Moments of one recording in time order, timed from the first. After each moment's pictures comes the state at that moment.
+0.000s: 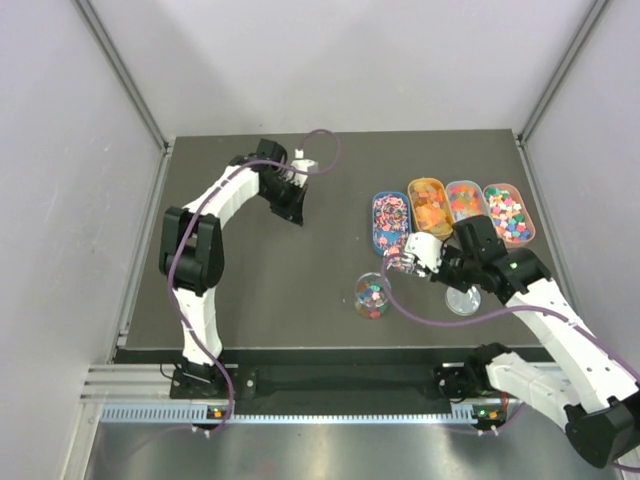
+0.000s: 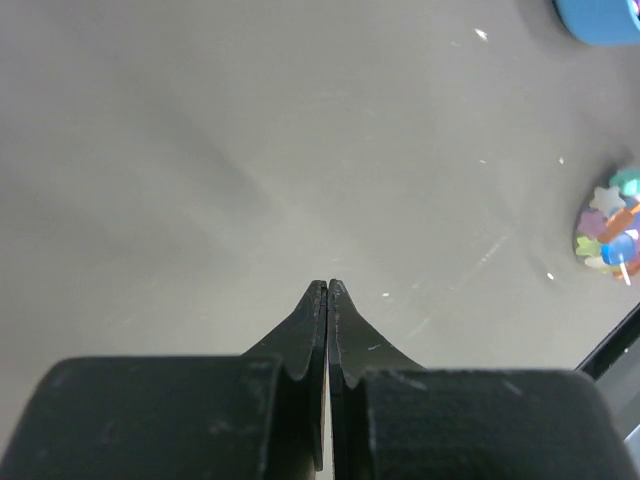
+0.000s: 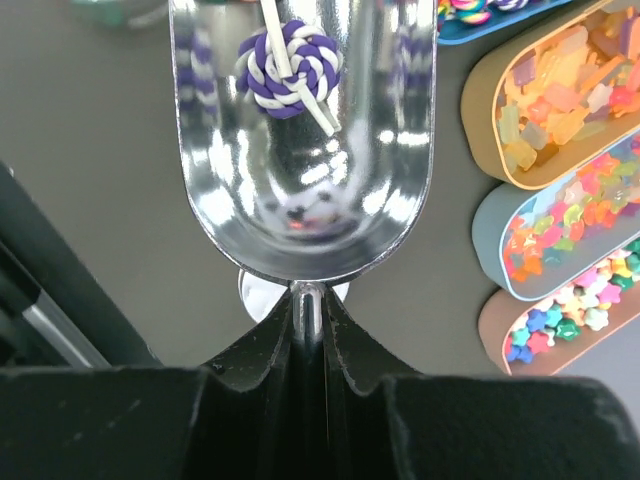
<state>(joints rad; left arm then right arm) -0.31 2.03 1.67 -0.83 0.51 0.26 0.44 0.90 0.89 -0.96 -0.10 -0.78</state>
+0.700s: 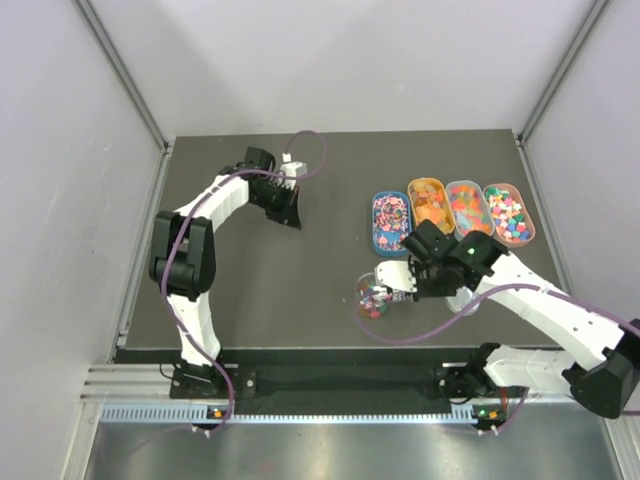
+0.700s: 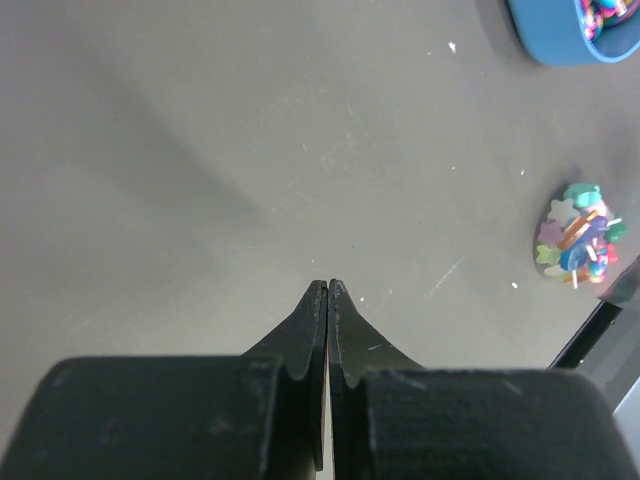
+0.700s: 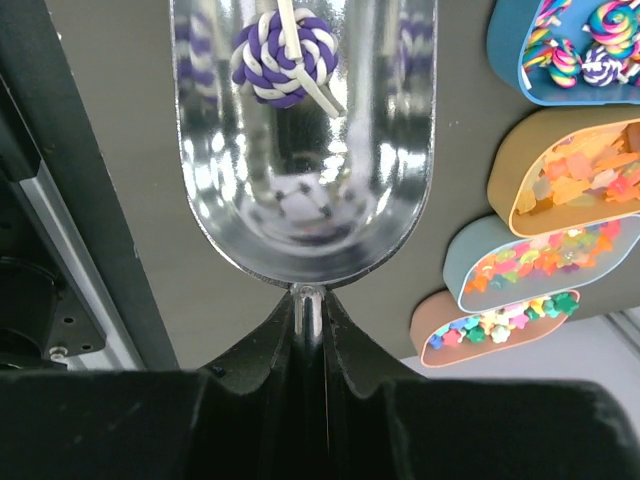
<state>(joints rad) -0.24 1.96 1.51 -0.68 0.62 0.17 0.79 1.12 1.08 -1.23 0.12 -0.88</state>
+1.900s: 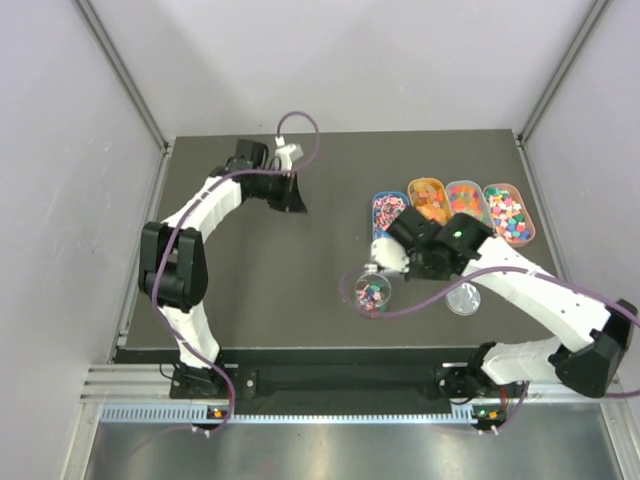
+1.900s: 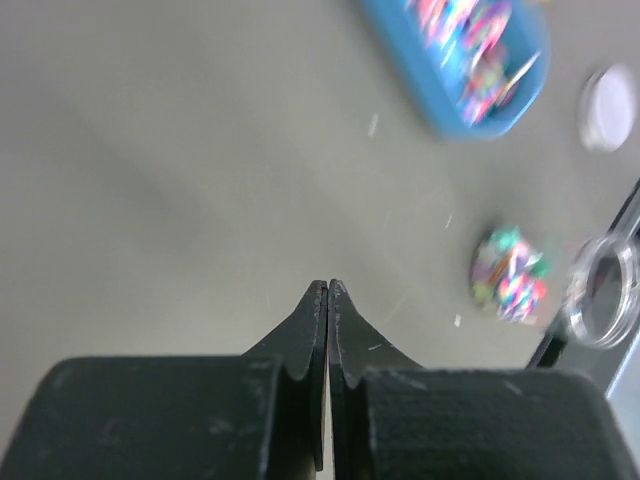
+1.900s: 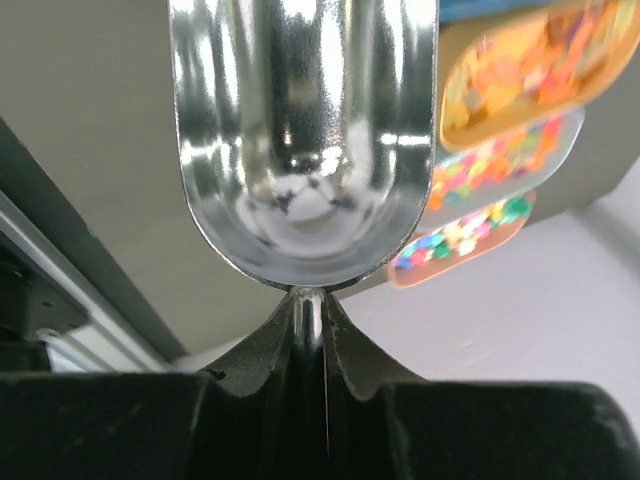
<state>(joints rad) -0.23 1.85 1.41 -0.51 0.71 0.06 0.89 1.29 1.28 -1.33 0.36 -0.72</state>
